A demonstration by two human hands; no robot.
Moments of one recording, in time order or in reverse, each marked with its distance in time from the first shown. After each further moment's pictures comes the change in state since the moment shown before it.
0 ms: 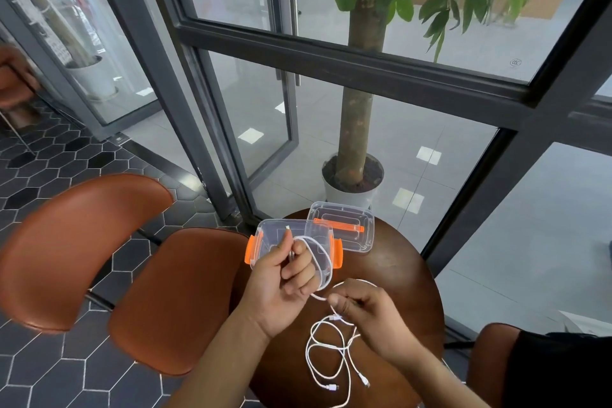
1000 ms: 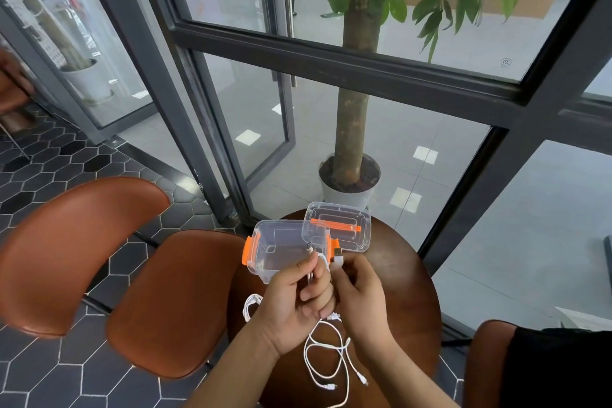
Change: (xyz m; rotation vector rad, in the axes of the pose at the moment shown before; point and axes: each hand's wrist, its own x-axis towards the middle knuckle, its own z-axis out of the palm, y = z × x) left_hand -0.006 -0.029 0.009 0.216 -0.081 -0.004; right_hand 0.011 -0.034 0.031 0.237 0.454 0.163
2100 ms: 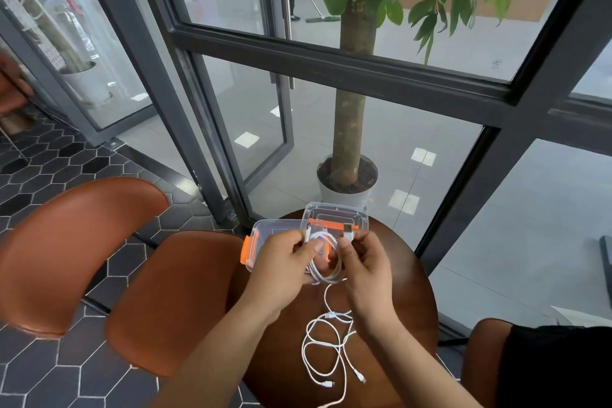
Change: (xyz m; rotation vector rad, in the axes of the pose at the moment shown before) left_hand -0.006 0.036 0.039 1.013 0.440 0.167; right_hand 0.011 -0.019 -0.008 0.195 0.050 -0.133
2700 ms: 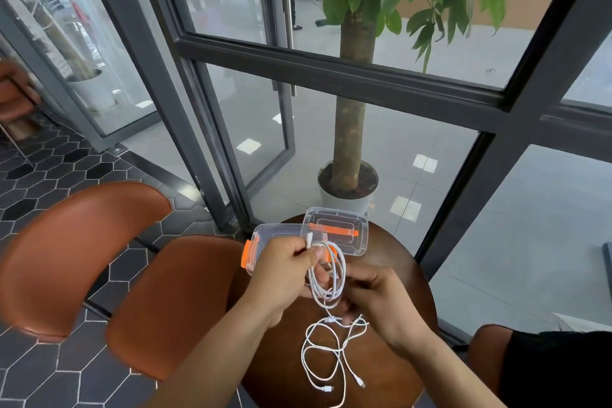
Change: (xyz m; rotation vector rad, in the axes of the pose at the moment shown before) left_hand -0.009 0.012 0.004 0.010 0.009 -0.121; right_hand -0.009 -0.012 -0.045 -0.138 -0.537 0.115
